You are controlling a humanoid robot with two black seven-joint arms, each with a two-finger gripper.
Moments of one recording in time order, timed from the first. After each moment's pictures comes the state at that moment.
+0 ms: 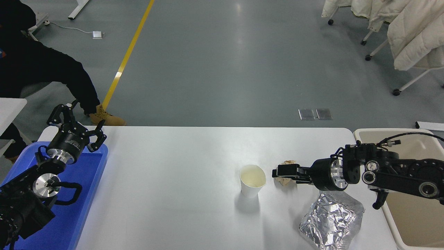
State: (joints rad) left arm -0.67 0.39 -0.64 -0.25 -0.12 -0.67 -0.44; right arm 1.11 -0.61 -0.20 1.34 -0.79 0.14 -0.02
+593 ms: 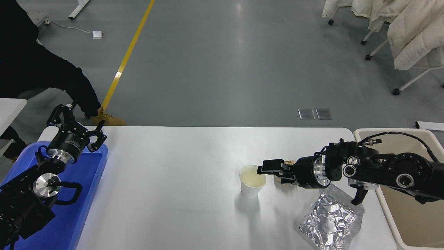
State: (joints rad) left arm -0.67 0.39 -0.64 -0.25 -0.12 -0.67 -0.44; right arm 1.12 -0.49 -0.21 1.25 -0.67 0.13 -0.03
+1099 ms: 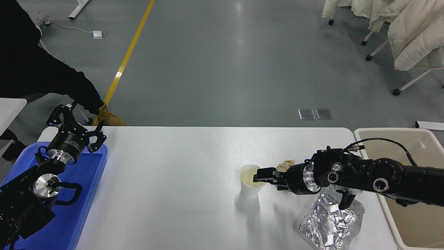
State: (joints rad) left arm -0.66 0.39 -0.64 -0.25 -0.12 -0.67 -0.44; right arm 1.10 -0.37 -0.28 1.12 -0.68 0.12 -0.03
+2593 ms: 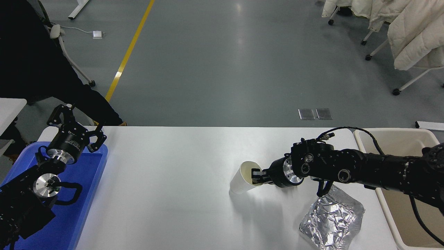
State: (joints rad) left arm -0.66 0.39 -0.64 -0.25 -0.12 -0.67 -0.44; right arm 1.20 -0.22 -0.39 0.93 -0.63 0.24 -0.03
